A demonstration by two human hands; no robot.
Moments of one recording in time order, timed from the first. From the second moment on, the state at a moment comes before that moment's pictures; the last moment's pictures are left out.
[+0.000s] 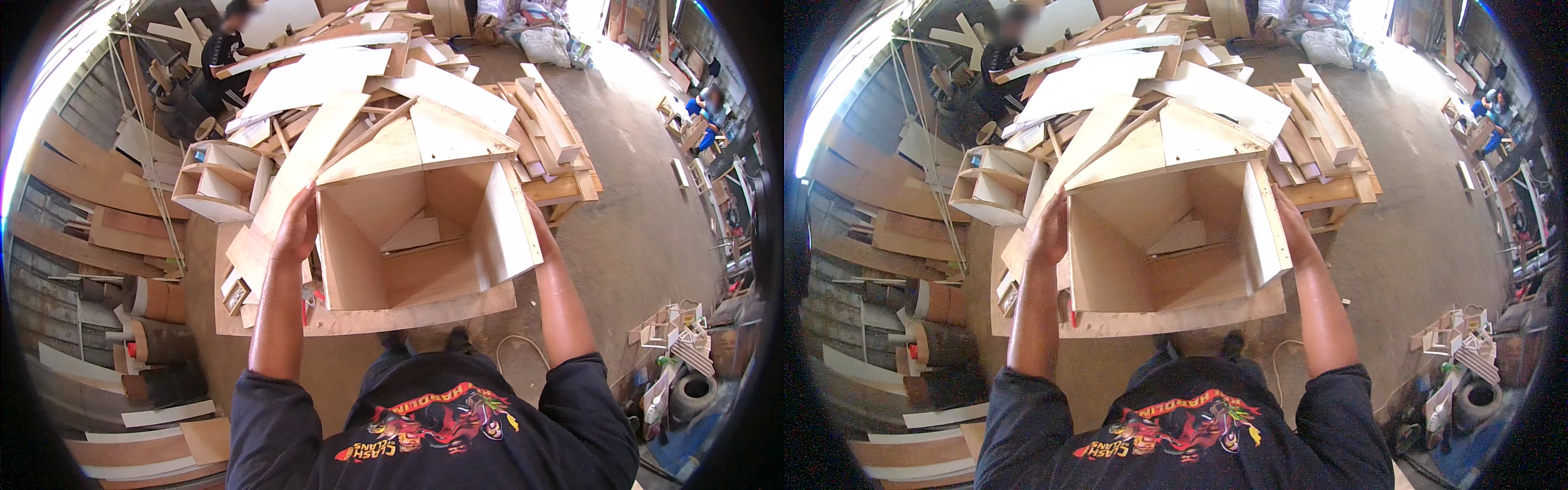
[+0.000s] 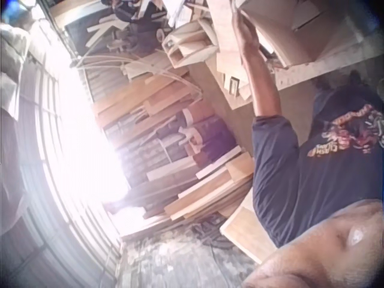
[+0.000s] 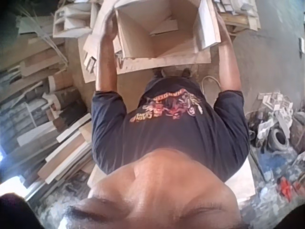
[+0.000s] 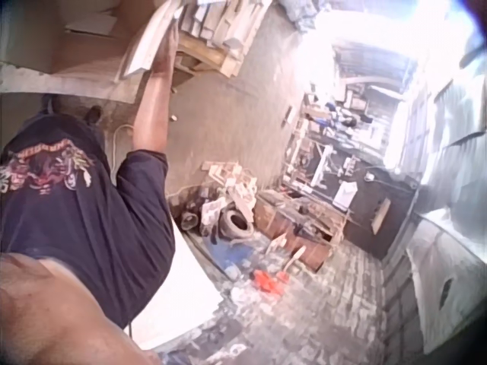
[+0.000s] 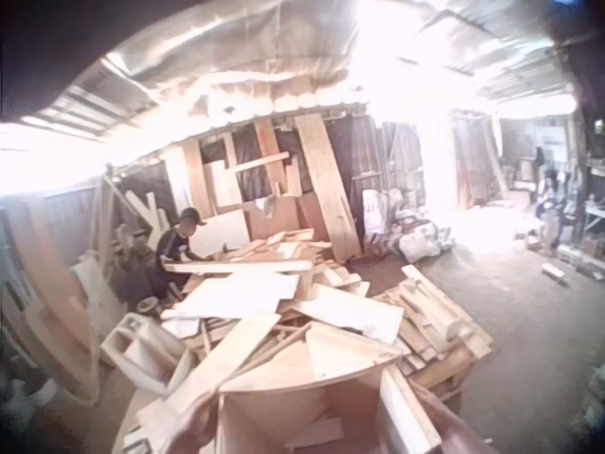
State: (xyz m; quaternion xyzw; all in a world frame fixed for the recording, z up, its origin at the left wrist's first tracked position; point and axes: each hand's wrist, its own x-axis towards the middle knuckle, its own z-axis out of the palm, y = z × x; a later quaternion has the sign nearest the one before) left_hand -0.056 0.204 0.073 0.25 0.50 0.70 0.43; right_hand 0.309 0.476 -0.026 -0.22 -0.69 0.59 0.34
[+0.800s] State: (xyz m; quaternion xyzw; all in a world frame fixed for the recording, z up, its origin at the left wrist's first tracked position) left_hand 0.025 0.177 0.057 0.23 0.67 0.64 0.29; right_hand 0.314 0.448 -0.004 -0.22 -0.46 0.81 0.30
